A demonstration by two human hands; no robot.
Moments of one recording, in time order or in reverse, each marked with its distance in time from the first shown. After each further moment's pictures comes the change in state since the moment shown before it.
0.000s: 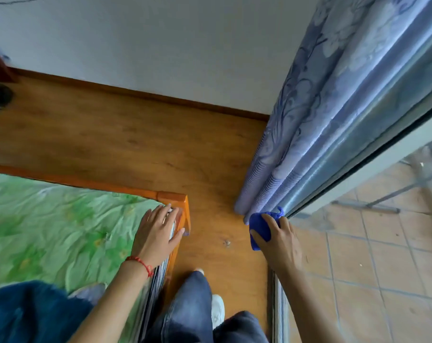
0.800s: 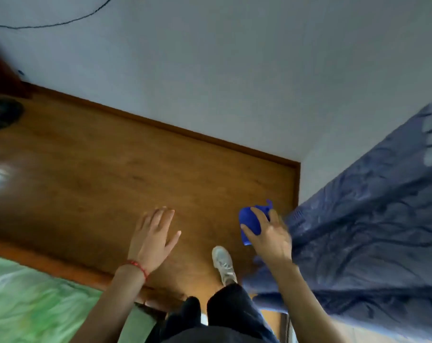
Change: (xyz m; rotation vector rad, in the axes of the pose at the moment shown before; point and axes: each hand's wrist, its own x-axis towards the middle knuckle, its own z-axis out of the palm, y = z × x) left_hand 0.334 -0.113 -0.036 0.080 -0.010 -0.197; right_hand 0.403 -0.084 0.039 -0.032 -0.034 -0.153
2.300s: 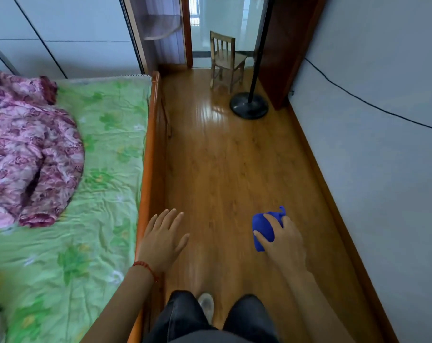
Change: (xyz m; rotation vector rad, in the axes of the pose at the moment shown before) left_hand 0.104 -0.426 -0.102 -0.082 0.149 -1.132; right_hand 0.395 -0.564 0.196 0.160 -0.372 -1.093
